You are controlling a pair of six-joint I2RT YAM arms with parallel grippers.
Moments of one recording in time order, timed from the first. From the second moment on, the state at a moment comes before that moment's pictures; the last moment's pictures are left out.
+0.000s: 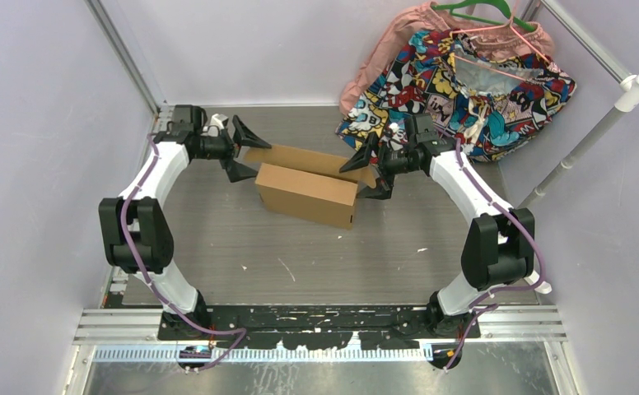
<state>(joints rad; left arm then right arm) -0.03 1.71 1.41 -0.64 0.95 -0.85 0.20 1.59 1.29 -0.69 -0.92 0.83</state>
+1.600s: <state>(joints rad) -0.06 1.73 1.41 -0.65 1.00 -0.87 0.19 1.57 1.37 -0.85 -0.79 0.66</state>
